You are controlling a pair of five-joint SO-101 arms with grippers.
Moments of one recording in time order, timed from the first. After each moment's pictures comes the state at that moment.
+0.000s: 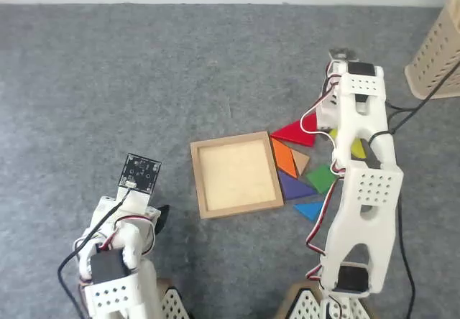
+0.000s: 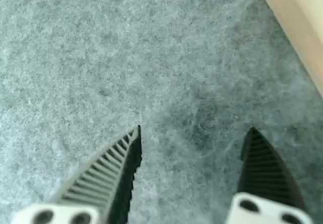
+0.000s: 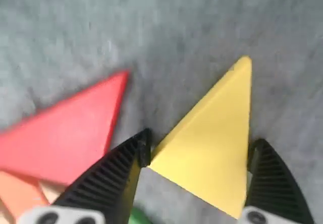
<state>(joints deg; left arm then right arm) -19.7 -103.4 97.3 73.5 -23.4 1.3 48.5 -33.8 86.7 5.9</state>
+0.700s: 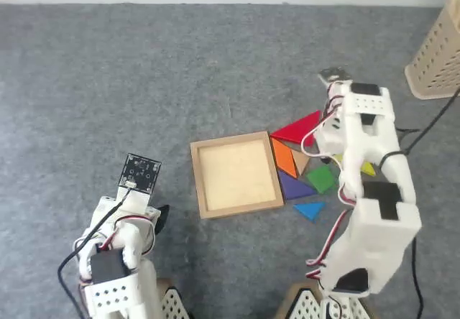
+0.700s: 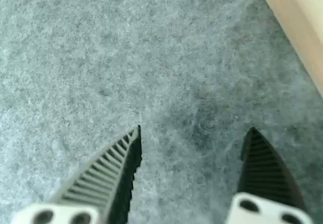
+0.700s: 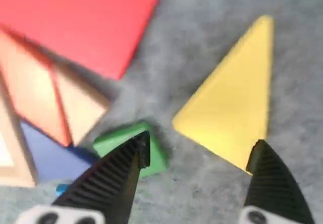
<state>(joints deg) -19.7 -103.4 97.3 73.5 -23.4 0.0 18.7 6.2 76.0 18.1</state>
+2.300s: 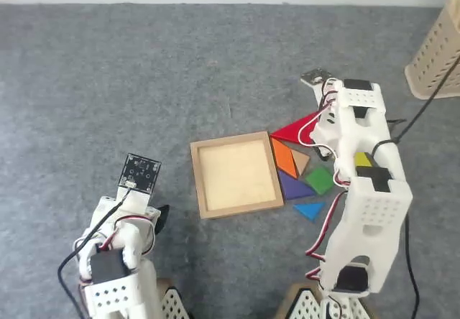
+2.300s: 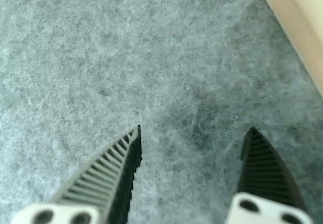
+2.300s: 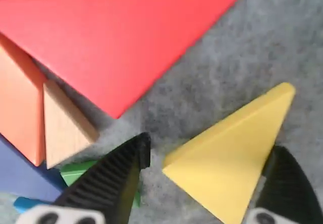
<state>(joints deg) -19.7 -103.4 97.3 73.5 -23.4 0.1 32.5 -6.7 76.0 30.6</state>
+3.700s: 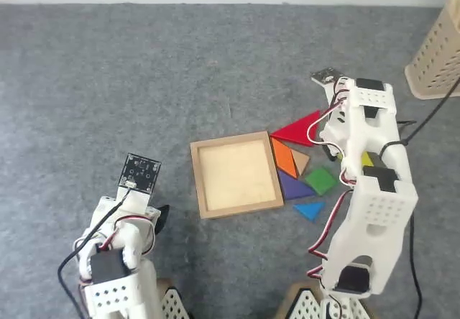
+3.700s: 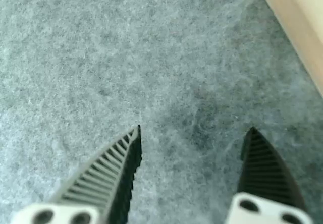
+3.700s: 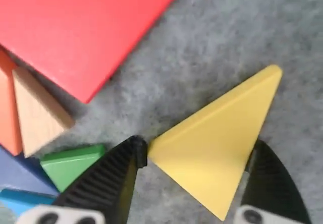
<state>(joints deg) -19.7 -103.4 97.3 73.5 -23.4 3.3 32.7 -8.1 78.1 32.2</state>
